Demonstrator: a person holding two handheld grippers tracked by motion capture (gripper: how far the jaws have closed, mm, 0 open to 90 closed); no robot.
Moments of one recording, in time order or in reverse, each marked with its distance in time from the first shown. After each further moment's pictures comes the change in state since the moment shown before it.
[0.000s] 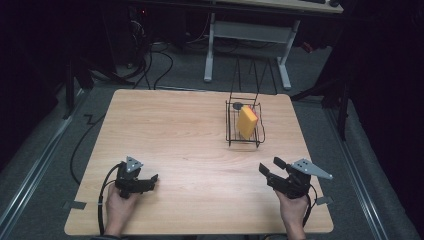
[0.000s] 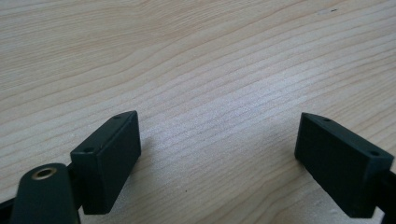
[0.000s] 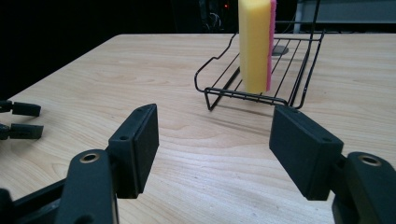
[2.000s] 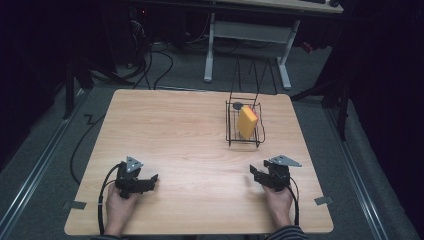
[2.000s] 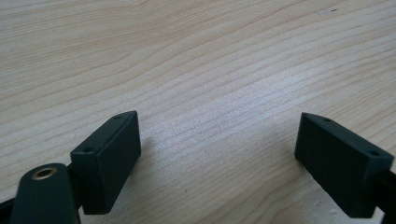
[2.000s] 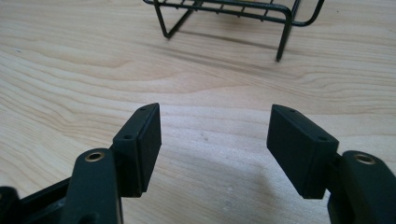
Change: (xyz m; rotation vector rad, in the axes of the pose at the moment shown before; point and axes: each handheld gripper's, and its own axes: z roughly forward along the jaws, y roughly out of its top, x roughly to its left) left arm 0.000 0.000 0.000 0.000 0.000 0.000; right arm -0.021 -0.038 0.074 0.239 -0.120 -0.024
